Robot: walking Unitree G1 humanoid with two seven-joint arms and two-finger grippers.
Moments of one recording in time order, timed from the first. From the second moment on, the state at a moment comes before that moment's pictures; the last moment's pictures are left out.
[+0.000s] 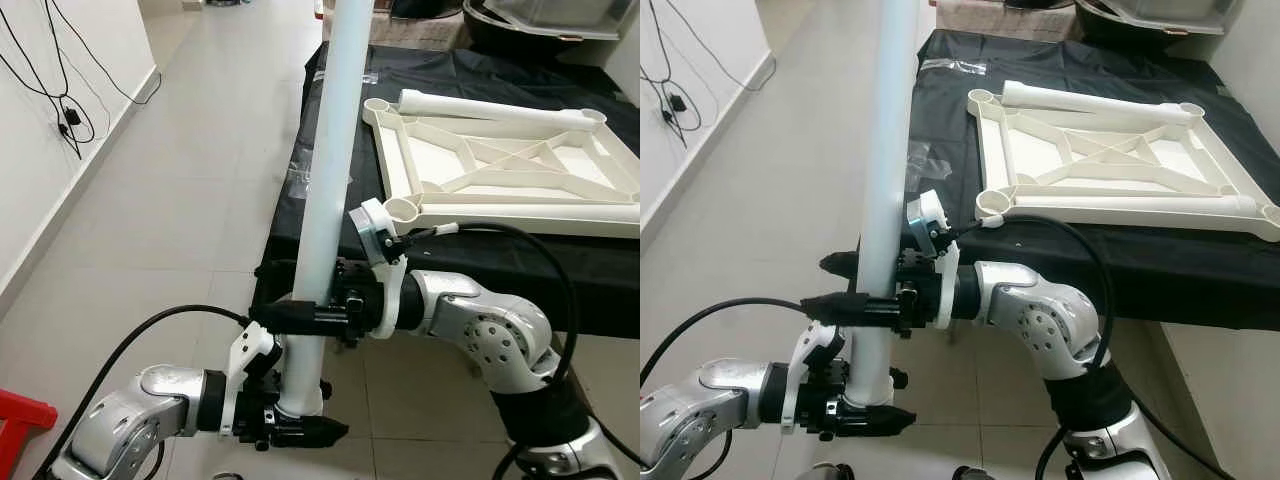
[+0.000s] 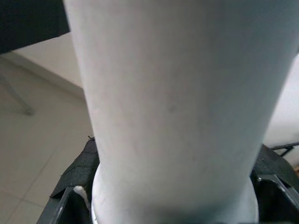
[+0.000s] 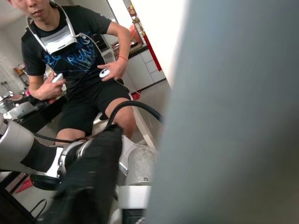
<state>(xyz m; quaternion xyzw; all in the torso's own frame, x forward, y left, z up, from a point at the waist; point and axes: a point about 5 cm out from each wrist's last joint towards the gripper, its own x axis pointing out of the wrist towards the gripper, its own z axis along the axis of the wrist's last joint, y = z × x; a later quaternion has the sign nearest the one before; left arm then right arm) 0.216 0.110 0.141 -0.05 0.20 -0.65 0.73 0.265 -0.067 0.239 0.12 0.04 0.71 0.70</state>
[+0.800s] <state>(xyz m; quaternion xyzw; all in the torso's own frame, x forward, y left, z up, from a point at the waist) 0.217 0.113 0.132 -0.04 0.23 -0.63 0.74 0.263 -0.069 0.232 0.11 0.06 0.71 0.69</state>
